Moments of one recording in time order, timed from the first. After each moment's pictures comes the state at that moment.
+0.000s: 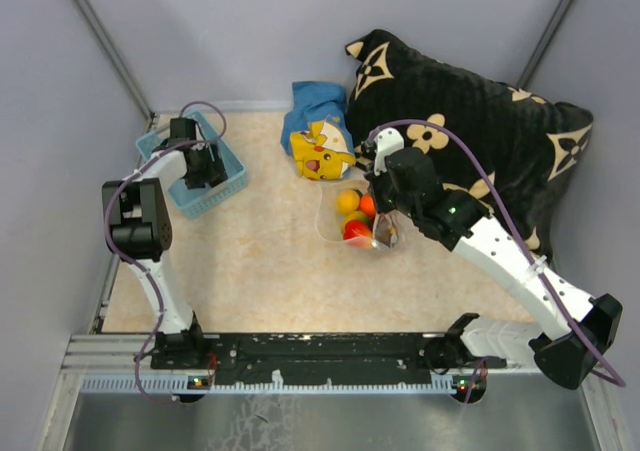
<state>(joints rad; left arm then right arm) 0.05 1.99 1.43 -0.41 0.04 -0.22 0.70 1.15 1.17 -0.56 0.19 0.10</state>
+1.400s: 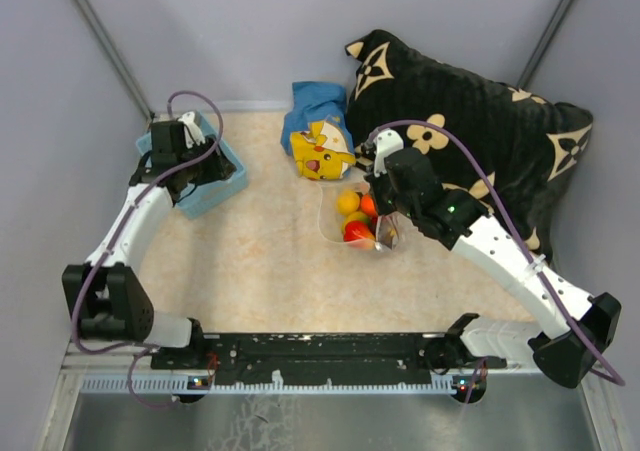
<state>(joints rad) -0.04 1.46 1.17 -0.38 0.20 -0.29 0.70 1.15 1.18 -0.59 0.19 0.11</state>
